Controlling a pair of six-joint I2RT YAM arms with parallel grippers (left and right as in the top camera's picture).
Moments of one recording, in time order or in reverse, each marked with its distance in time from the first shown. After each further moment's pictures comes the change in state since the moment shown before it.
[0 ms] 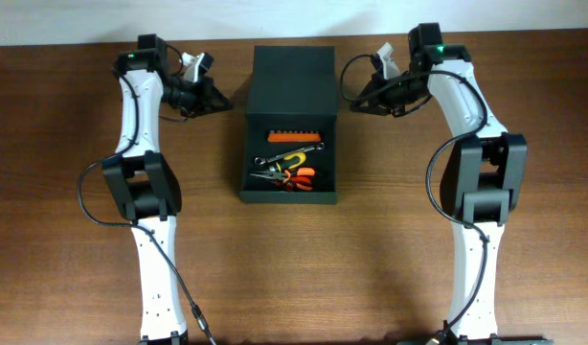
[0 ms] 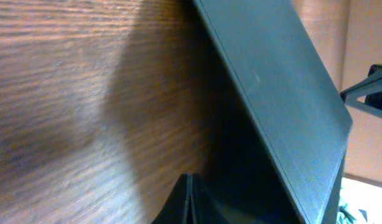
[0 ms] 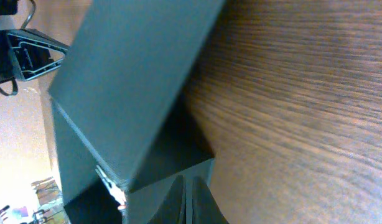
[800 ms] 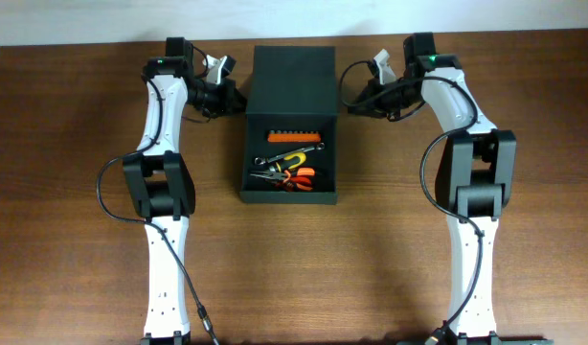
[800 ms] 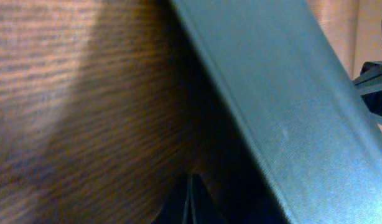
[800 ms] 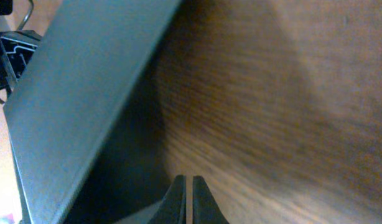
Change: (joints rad) left arm -0.070 0.059 0.000 0.151 0.000 -0.078; right arm 0.006 0.077 0.000 0.136 0.004 0.000
